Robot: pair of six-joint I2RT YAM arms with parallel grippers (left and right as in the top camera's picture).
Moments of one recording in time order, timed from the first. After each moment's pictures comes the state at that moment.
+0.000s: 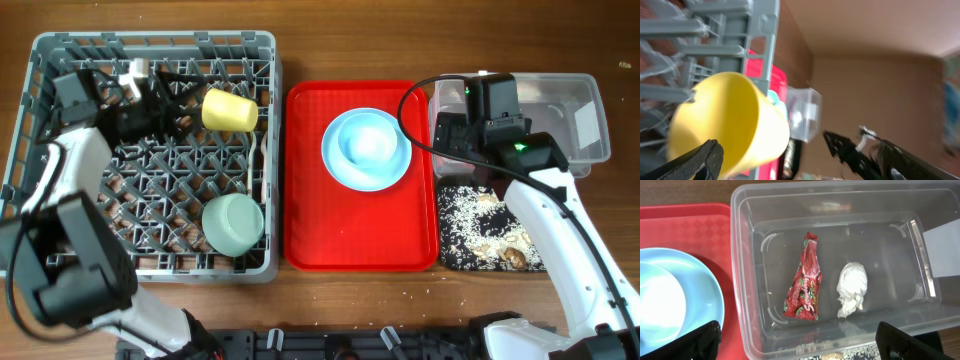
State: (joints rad) left arm 0.35 1.81 1.19 -0.38 1.24 -0.54; right arm 0.18 1.38 1.10 -0.72 0.32 0.19
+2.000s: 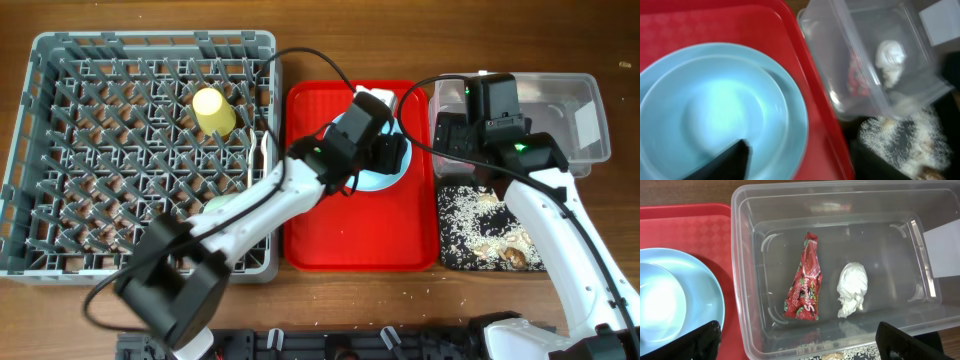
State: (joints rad) left arm -0.76 1.81 1.26 -0.24 0.08 -0.49; right arm 0.18 1.38 1.10 -0.72 0.32 0.19
